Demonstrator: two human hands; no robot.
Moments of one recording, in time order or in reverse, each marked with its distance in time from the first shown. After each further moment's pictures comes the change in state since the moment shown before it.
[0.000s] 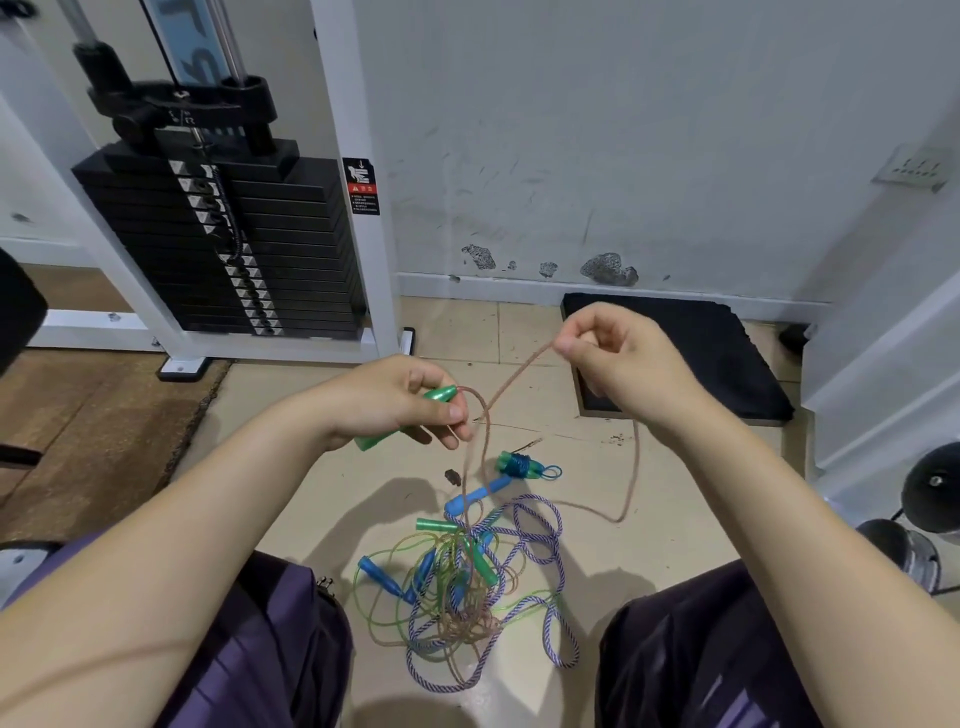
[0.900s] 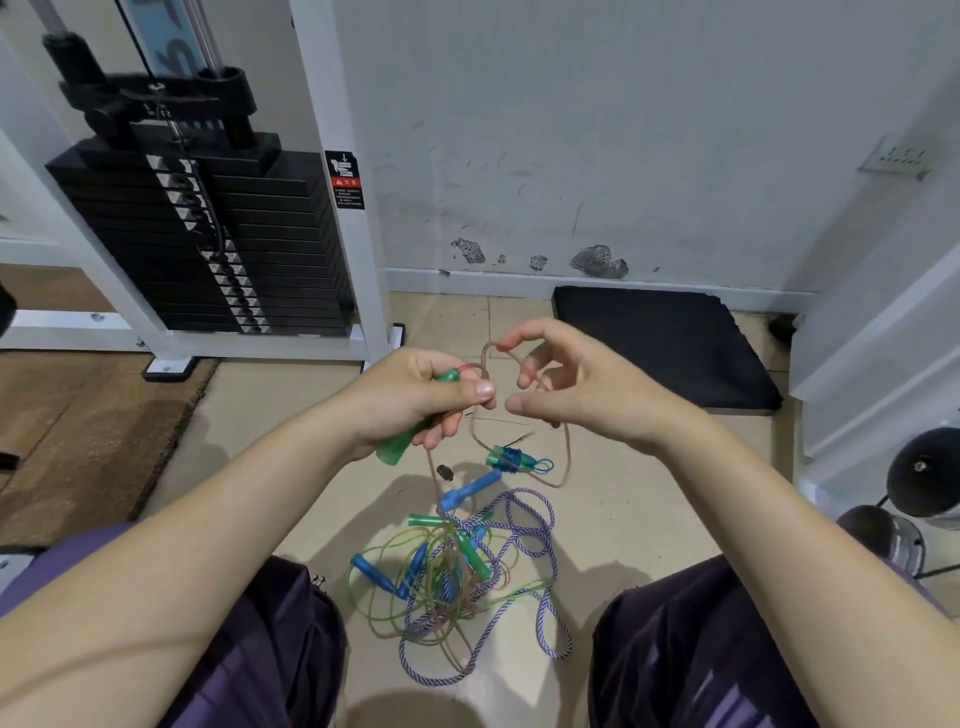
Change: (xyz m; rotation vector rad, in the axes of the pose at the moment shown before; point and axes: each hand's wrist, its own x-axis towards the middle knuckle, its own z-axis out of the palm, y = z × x) left_hand 0.008 0.015 0.033 -0.185 0.142 0.069; right_hand -0.013 0.001 0.004 -0.037 -0.375 0.016
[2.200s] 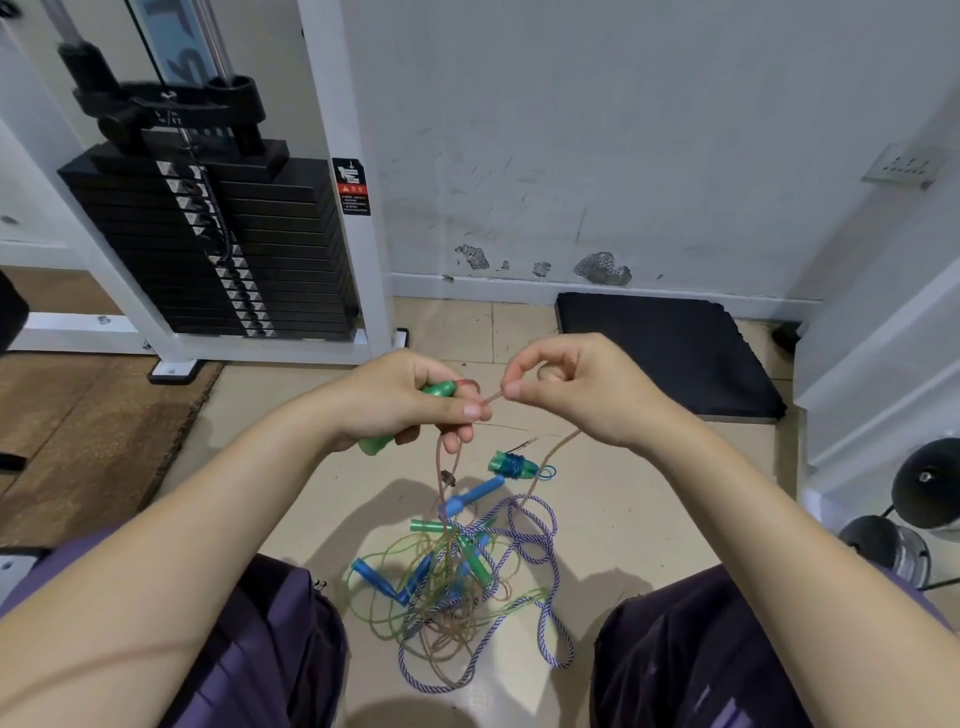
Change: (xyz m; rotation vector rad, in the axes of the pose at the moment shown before) left_hand -0.005 0.007 -0.017 0.210 -0.103 -0.045; right_hand 0.004 -0.010 0.007 -0.093 0.129 -0.040
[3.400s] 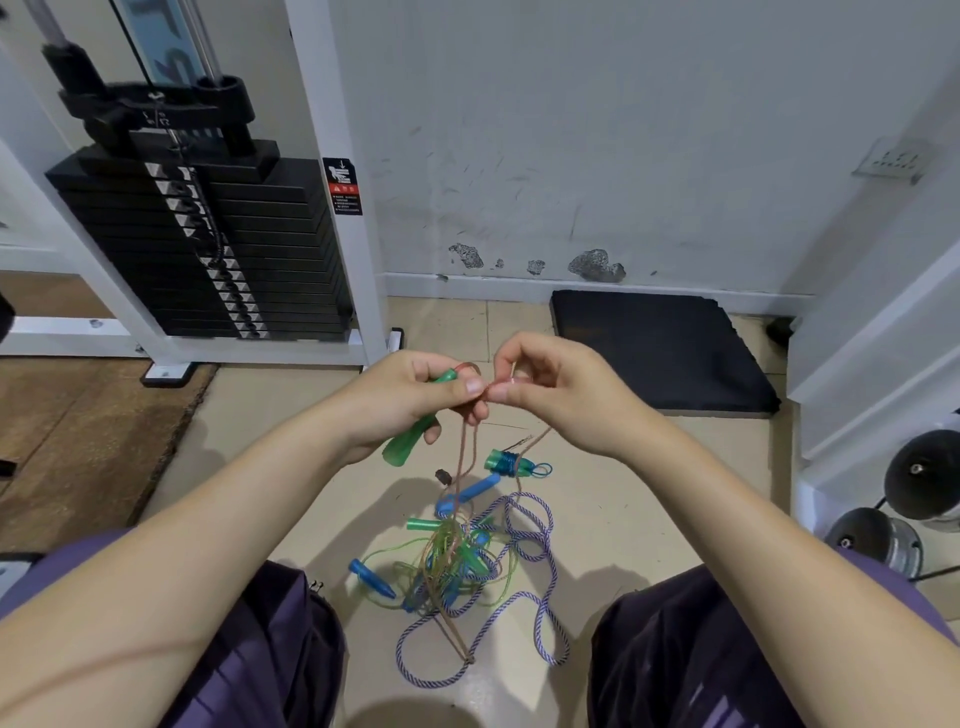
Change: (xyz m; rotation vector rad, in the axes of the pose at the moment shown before) left_hand 0.009 -0.003 0.016 -0.230 0.096 0.089; right_hand 0.002 0.009 0.012 0.008 0.004 -0.105
